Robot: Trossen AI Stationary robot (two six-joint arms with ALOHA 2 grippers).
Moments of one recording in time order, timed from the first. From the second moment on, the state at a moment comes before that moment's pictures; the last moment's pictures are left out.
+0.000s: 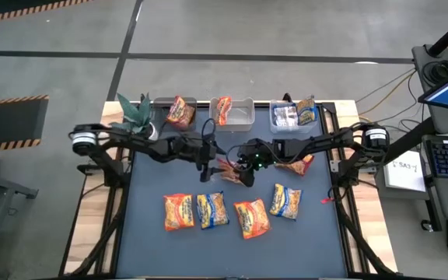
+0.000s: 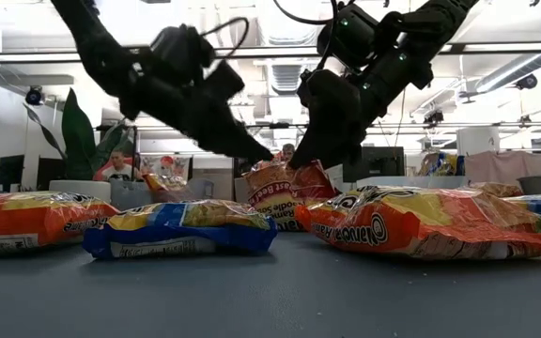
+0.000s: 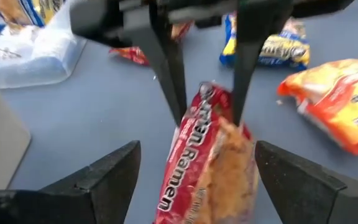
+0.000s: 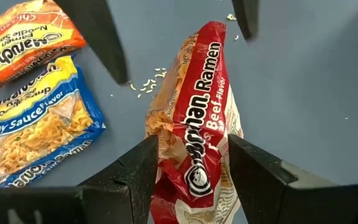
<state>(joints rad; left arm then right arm) 0.21 1.64 0.69 0.49 0.22 0.19 -0.10 1.67 0.92 0.01 -0.08 0.28</state>
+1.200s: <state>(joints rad) 0.21 1.79 0.69 0.61 0.23 0.15 -0.11 1.63 0.92 0.00 -0.08 0.28</state>
